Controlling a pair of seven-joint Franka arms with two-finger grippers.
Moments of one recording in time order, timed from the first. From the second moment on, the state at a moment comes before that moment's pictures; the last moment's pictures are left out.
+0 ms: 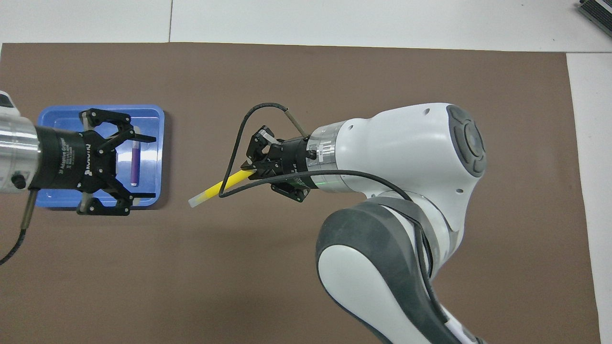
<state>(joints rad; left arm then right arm) 0.13 -0.16 -0.30 -1.85 -0.58 1.78 -1.63 0.23 0.19 0.38 -1.65 0.65 2.22 1.07</state>
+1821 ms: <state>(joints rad) -0.05 -0.24 -0.29 -2.05 -0.58 2.06 -1.85 0.23 0.19 0.38 -1.65 0.65 2.23 1.07</state>
